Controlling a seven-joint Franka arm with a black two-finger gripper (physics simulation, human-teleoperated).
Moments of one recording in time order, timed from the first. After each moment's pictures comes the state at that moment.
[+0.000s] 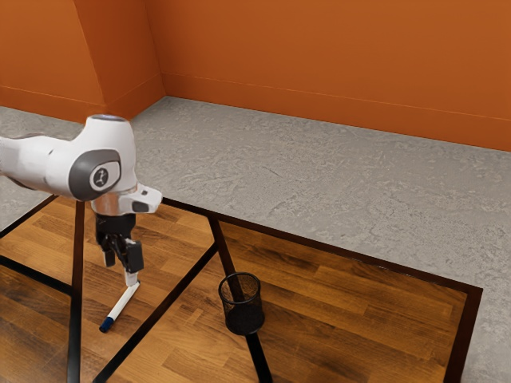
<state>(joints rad) 0.51 -0.05 -0.42 -2.32 0.02 2.00 0.40</state>
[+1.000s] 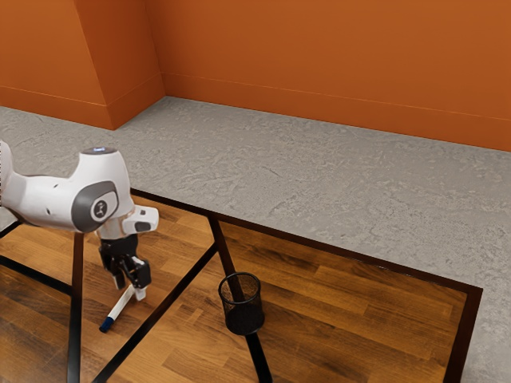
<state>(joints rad) 0.57 0.13 -0.41 -2.36 0.02 2.29 0.29</state>
